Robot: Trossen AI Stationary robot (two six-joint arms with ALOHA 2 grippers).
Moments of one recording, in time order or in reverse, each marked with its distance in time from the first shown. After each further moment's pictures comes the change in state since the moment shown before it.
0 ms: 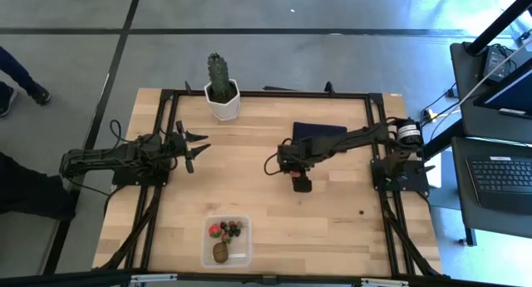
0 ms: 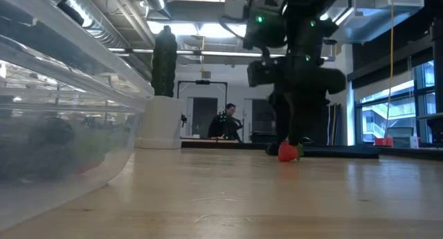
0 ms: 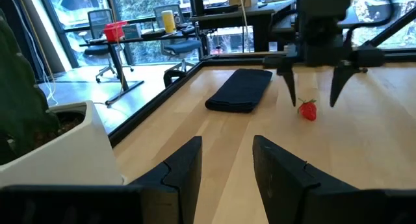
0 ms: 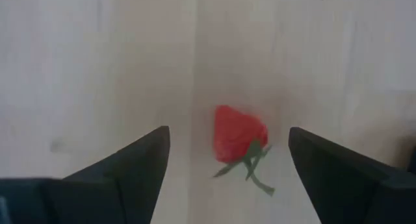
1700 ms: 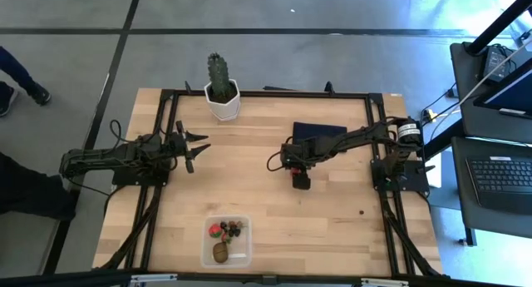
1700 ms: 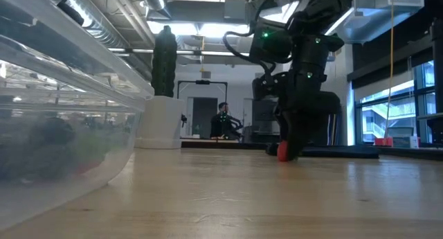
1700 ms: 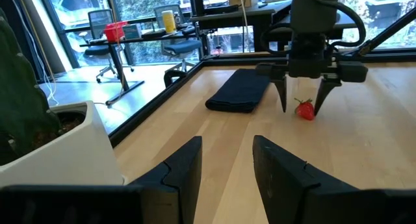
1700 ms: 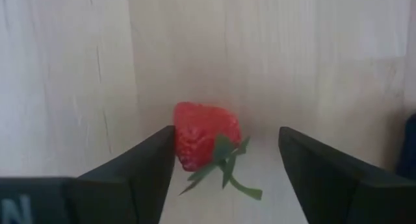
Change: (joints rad) left arm 0.000 0.000 0.000 0.000 -0.001 0.002; right arm -0.031 0.000 -0.118 0.138 0.064 0.082
